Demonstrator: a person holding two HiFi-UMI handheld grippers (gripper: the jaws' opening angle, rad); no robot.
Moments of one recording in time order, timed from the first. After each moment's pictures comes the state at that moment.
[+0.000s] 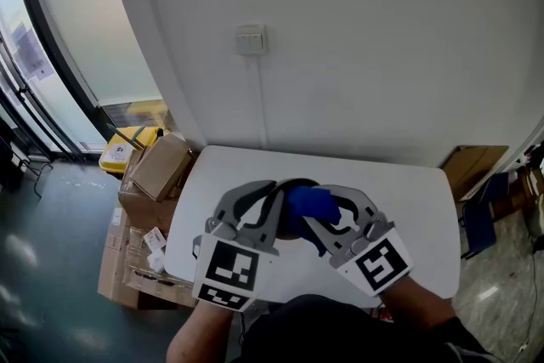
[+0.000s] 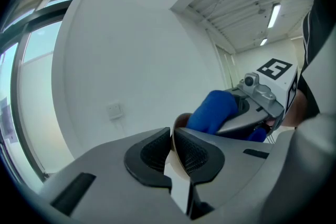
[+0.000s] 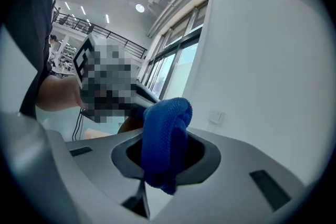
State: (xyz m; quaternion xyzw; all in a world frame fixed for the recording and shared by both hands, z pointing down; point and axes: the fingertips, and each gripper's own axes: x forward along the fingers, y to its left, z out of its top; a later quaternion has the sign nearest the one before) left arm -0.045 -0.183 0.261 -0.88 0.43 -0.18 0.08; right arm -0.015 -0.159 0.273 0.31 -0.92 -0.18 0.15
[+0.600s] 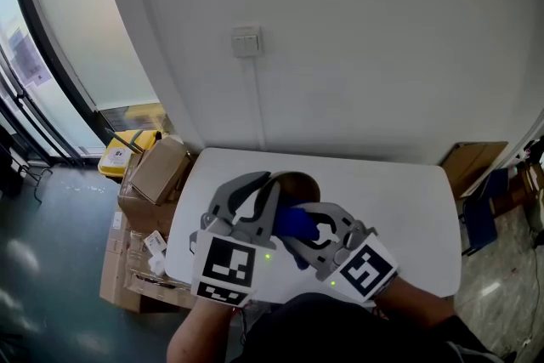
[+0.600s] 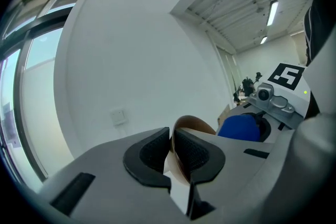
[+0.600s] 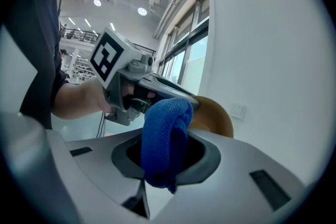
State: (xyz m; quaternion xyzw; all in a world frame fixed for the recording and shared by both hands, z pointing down) left arm -0.047 -0.194 0.248 -0.88 0.44 -0.17 0.10; right arm -0.049 -0.133 0.294 0.23 -0.95 -0.14 0.15
